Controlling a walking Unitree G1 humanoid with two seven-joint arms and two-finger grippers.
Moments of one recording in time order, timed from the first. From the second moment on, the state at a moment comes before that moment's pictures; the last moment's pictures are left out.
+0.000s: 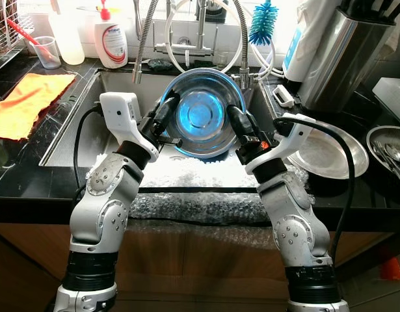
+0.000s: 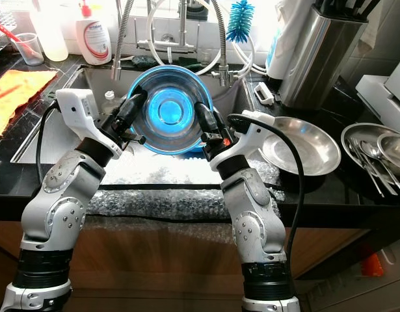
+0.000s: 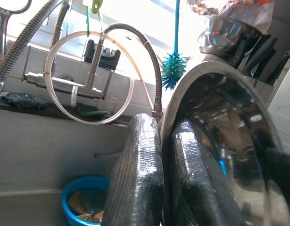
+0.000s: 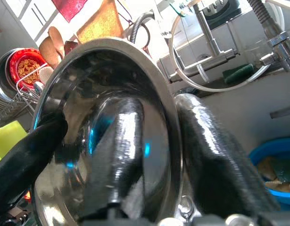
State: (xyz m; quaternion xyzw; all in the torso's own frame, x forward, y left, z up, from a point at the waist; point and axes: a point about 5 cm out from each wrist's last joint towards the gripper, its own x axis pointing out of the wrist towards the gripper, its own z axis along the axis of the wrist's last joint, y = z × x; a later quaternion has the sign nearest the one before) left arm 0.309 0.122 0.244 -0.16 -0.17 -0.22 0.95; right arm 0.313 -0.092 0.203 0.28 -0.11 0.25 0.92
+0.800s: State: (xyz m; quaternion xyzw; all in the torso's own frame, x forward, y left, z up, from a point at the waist) left arm 0.329 0.199 0.236 -0.05 -0.21 0.05 0.98; right arm 0.314 -0.147 0.204 0.10 -0.17 0.04 0.98
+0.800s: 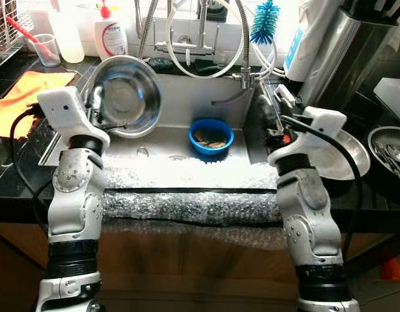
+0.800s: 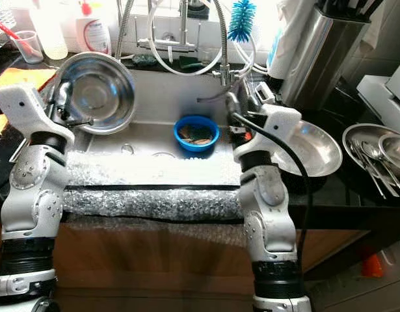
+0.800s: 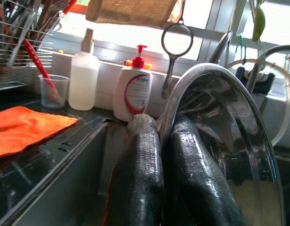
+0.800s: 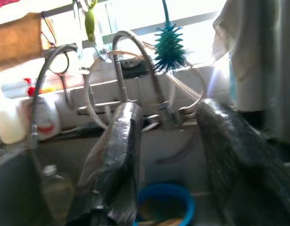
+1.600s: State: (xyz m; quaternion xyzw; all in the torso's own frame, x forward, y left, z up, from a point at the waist) left arm 0.387 0.168 0.210 0.06 -0.11 -0.01 0.99; right arm 0.286 -0.168 0.181 0.05 -0.14 -0.01 0.99
